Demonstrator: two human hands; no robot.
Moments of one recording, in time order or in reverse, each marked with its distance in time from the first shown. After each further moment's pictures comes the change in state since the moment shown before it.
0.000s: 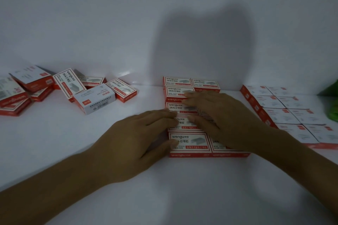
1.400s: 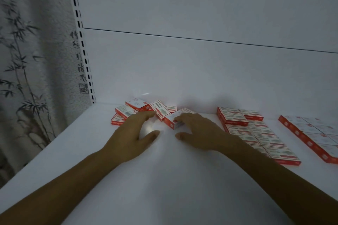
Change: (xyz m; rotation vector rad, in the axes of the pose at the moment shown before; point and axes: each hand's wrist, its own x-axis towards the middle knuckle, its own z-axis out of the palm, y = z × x) left_hand -0.107 -0.095 -0.110 -0.042 0.131 -0.388; right_hand 0.085 -0.164 0.012 0.095 -0.030 0.065
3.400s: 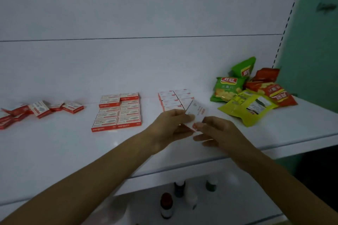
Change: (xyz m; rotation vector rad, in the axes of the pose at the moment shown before) left_hand 0.020 0.387 0.222 -1.149 -0.575 -0.438; right_hand -0.350 0.211 -0.073 1.150 0.412 0.478
